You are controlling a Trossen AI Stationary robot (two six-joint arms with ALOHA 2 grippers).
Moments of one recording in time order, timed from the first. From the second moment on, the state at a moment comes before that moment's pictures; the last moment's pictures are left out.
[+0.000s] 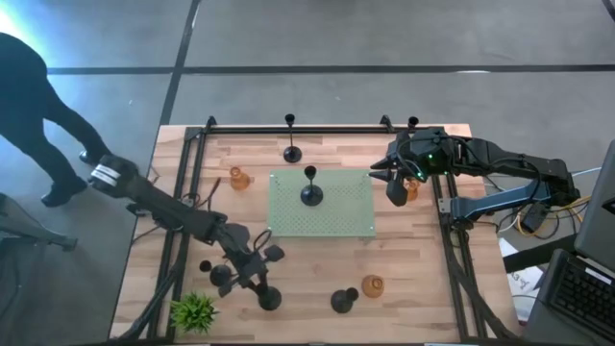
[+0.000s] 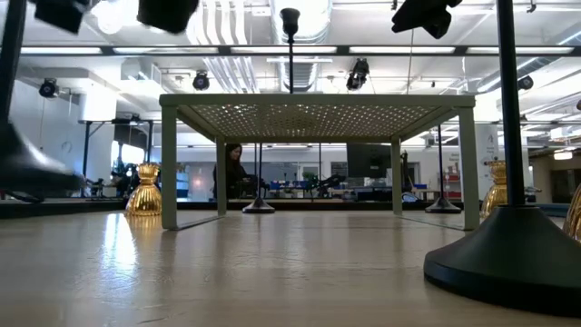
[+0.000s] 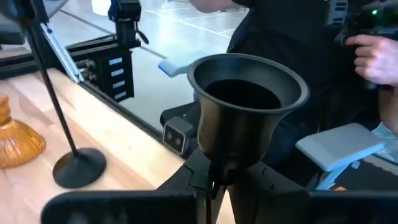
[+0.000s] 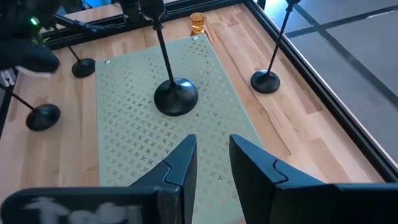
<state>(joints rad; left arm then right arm) -0.42 1.34 0.67 0.43 0.53 0.03 -0.14 1.03 1.17 -0.75 0.05 0.18</state>
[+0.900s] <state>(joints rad) -0.16 1.29 1.15 -0.04 0.38 0.25 0.13 1.06 1.01 -0.32 -0.01 0.04</state>
